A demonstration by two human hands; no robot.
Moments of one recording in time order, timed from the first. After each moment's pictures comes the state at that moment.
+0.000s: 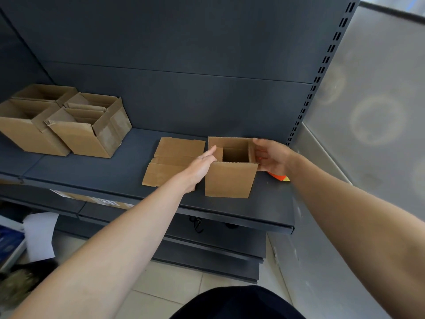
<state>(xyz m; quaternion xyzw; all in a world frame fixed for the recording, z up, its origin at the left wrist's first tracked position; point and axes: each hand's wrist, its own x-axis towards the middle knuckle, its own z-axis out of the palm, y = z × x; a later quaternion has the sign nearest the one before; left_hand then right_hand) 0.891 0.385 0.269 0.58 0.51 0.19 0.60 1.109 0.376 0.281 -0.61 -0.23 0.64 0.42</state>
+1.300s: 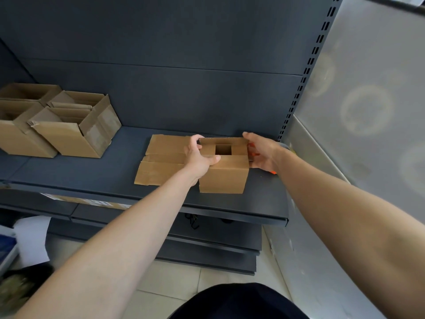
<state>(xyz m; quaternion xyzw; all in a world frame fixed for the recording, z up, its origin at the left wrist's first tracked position) 0.917 0.385 0.268 0.58 0.60 0.29 0.47 1.100 0.377 0.277 -0.63 -0.21 0.62 0.41</state>
